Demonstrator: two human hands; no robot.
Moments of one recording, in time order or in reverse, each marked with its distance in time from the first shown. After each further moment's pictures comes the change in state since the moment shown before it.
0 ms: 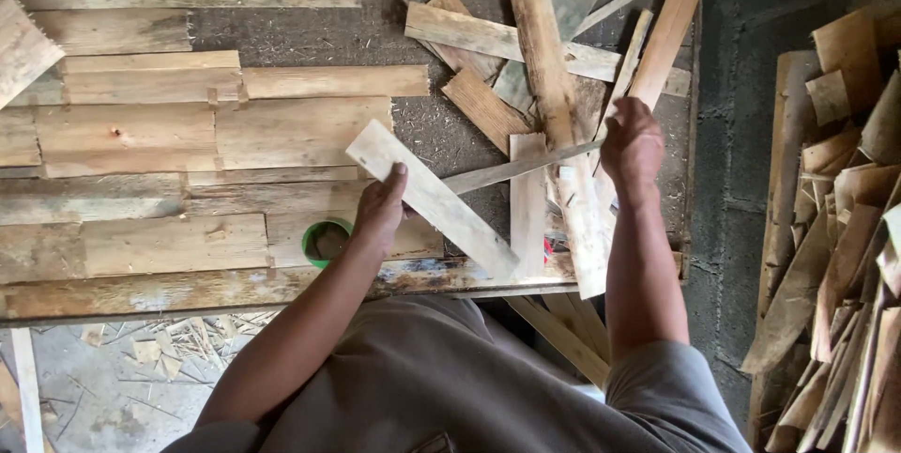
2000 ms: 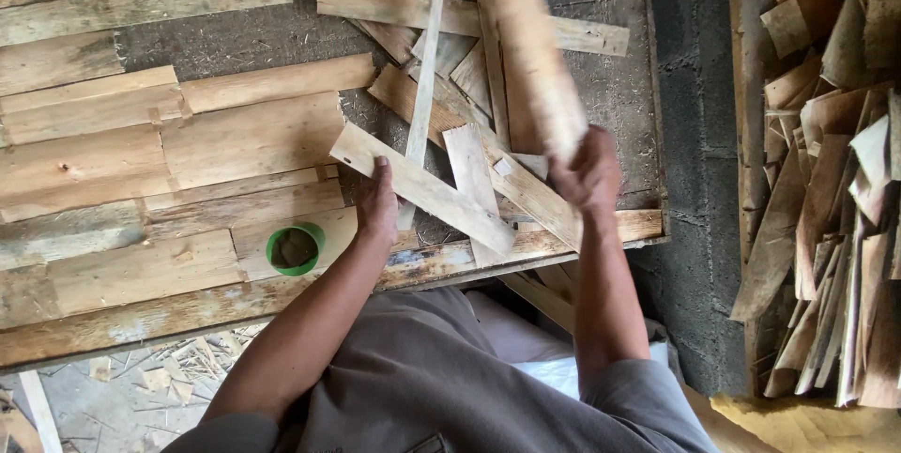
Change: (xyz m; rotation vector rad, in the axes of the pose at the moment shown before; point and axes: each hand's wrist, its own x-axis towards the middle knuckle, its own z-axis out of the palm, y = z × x) left_hand 0.041 -0.053 0.055 -0.073 0.188 -0.022; right_hand -0.103 0.033 0.014 0.449 0.106 -0.037
